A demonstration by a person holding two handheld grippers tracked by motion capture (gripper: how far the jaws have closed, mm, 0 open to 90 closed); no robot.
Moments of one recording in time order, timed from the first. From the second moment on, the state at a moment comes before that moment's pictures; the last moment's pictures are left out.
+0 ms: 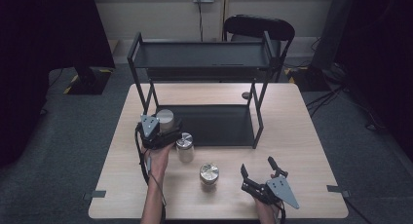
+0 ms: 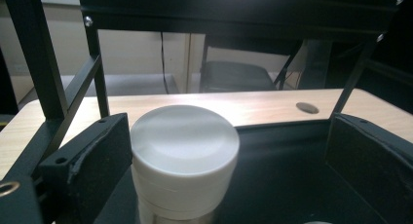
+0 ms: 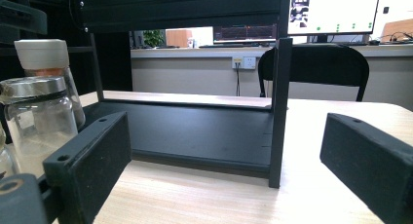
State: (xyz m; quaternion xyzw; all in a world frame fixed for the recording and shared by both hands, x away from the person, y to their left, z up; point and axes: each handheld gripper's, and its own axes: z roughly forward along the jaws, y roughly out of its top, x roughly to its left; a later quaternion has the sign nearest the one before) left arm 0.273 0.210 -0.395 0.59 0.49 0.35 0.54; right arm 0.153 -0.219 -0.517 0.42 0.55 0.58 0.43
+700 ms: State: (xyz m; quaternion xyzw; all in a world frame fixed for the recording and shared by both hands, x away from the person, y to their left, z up) left arm 0.247 0.208 -0.397 0.57 0.47 0.39 0.55; right arm 0.154 -0.219 -0.517 0.42 0.55 0.58 0.43
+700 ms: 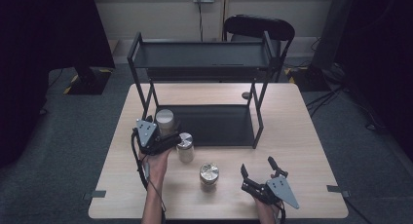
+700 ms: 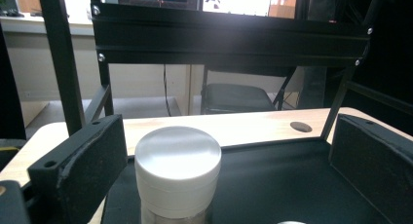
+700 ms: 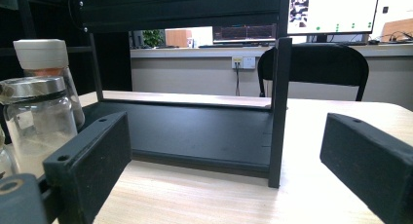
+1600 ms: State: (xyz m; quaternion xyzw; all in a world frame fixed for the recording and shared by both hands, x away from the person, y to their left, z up) left arm 0.203 0.212 -0.428 0.54 0.45 0.44 0.56; right arm 0.153 -0.219 -0.517 0.42 0.55 0.58 0.43
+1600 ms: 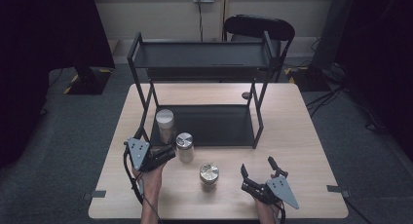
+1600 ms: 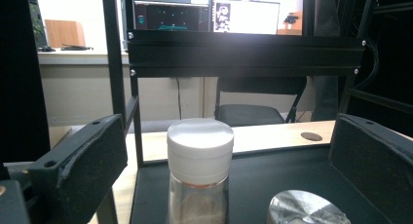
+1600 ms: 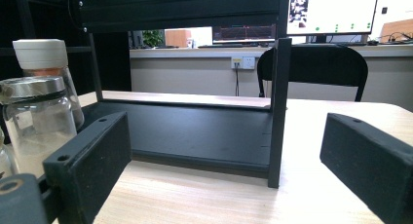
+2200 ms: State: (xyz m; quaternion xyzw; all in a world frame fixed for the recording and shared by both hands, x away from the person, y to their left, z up) left arm 0.172 0.208 -0.461 0.52 0.46 0.45 0.56; right arm 0.153 -0.218 -0.517 0.42 0.55 0.58 0.43
